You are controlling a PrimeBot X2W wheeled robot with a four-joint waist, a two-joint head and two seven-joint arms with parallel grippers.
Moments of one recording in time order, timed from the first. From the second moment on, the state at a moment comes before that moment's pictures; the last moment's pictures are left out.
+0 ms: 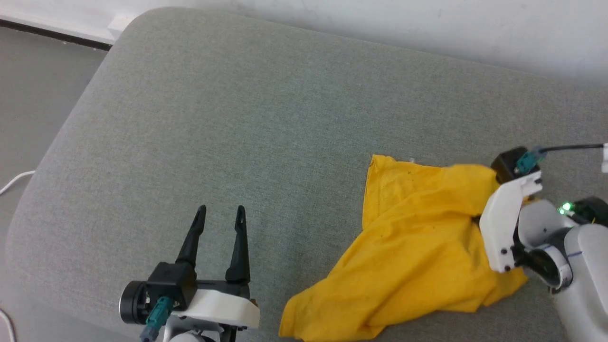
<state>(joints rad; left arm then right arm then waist) -0.01 0.06 -0.21 0.01 -0.19 0.11 -0.26 -0.34 -0.33 0.18 0.17 0.35 0.13 0.92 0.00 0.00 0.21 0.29</state>
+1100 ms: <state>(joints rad) -0.01 0.06 -0.21 0.03 -0.19 0.11 -0.26 -0.20 -0.39 0.60 -0.04 0.44 0.13 0.67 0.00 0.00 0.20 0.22</state>
